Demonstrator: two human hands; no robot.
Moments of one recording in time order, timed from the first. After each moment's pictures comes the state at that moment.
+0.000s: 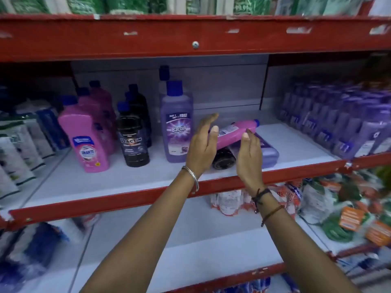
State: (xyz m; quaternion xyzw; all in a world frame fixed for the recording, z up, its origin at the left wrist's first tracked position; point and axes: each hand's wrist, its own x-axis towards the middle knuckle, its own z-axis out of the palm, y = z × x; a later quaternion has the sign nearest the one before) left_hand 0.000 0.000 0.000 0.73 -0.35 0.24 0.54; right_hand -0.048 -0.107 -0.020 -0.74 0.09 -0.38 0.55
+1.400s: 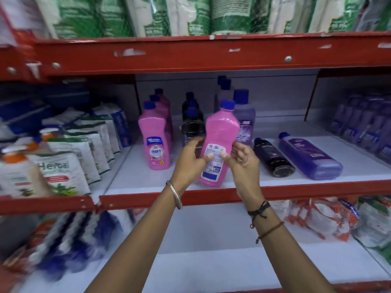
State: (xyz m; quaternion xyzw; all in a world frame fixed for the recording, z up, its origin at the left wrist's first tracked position) left_hand -0.011 0.186 0.013 0.78 -0.20 0.12 0.58; right_hand -0.046 0.057 -0.007 -0.61 -0.03 -0.26 0.75
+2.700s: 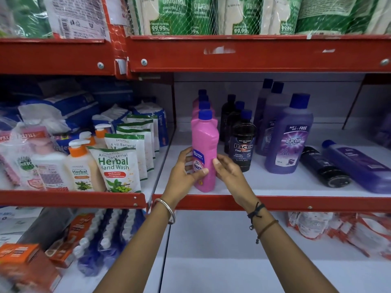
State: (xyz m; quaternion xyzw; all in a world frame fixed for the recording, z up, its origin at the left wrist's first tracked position) left_hand 0.017 0.344 -0.035 0.73 -0.15 0.08 0.66; right_hand 0.008 0.190 -0.038 -0.70 -0.16 -0.10 0.69
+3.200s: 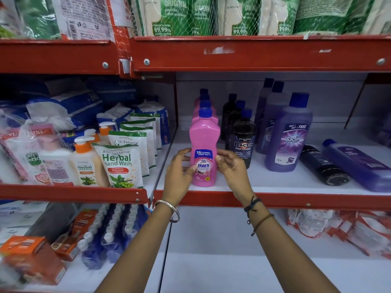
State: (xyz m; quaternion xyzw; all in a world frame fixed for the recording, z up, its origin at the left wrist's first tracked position) left_hand 0.008 0.347 -0.040 0.79 -0.11 0.20 0.57; right_hand 0.014 0.190 -0.038 -0.70 -0.11 -0.17 0.68
